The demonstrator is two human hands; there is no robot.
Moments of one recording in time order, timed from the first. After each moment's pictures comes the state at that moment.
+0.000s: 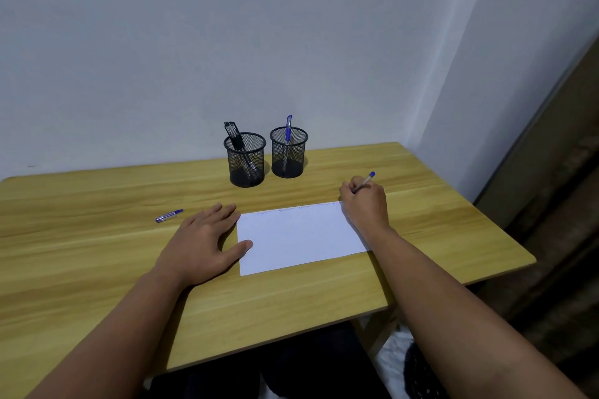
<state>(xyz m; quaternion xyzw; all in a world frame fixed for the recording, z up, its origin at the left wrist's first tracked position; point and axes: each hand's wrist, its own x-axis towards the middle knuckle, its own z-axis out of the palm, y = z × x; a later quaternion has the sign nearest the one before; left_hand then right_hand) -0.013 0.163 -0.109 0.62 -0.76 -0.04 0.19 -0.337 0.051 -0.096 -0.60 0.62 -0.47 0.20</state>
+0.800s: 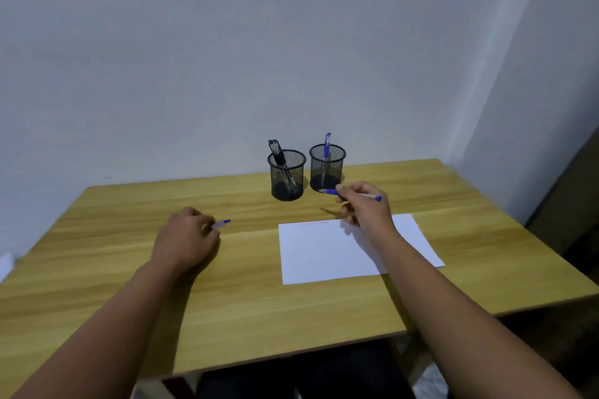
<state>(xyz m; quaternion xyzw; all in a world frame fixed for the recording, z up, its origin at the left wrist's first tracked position) 0.077 0.167 -0.081 0.78 -0.60 -0.01 0.18 -0.263 0.089 -0.042 -0.45 0.48 -0.53 0.53</state>
